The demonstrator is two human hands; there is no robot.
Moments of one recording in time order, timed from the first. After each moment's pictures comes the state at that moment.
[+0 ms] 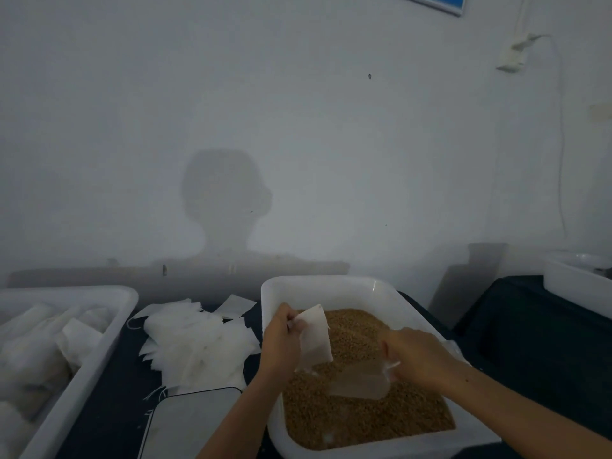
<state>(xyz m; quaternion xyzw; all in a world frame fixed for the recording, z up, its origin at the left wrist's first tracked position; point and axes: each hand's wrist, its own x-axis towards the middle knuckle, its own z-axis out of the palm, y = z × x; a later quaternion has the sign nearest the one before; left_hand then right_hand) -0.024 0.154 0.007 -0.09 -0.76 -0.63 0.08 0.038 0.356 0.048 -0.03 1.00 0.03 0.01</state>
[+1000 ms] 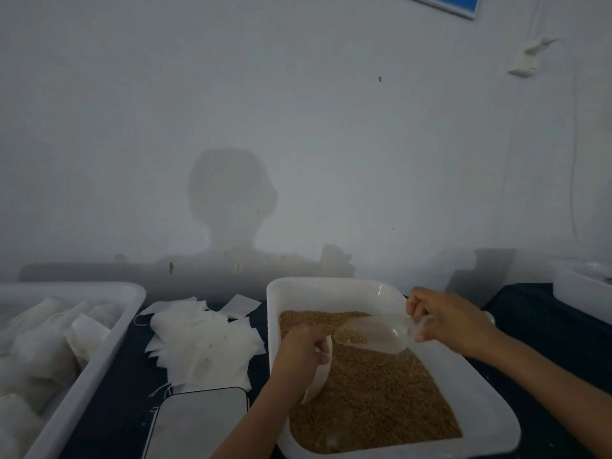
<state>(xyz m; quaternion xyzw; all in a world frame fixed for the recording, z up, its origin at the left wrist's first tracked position) -0.027 0.163 0.002 -0.21 -0.90 -0.39 0.02 0.051 0.378 0.111 -0.01 0.99 -0.15 -0.08</state>
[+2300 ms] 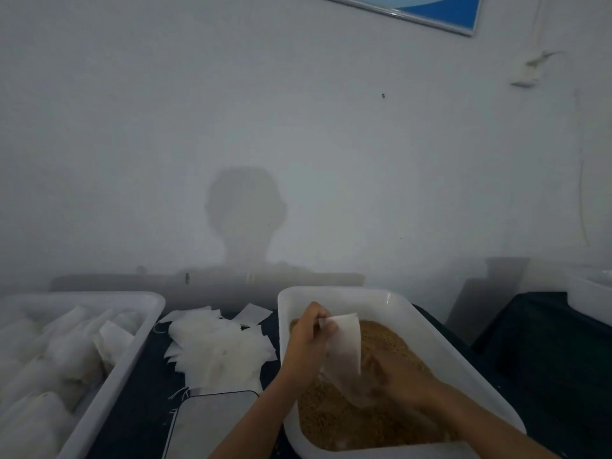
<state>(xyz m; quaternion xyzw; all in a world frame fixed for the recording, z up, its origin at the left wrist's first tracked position) -0.005 0.153 0.027 -0.24 -0.73 -0.62 0.13 0.019 0.344 0.010 -0.03 0.98 -0.20 0.05</state>
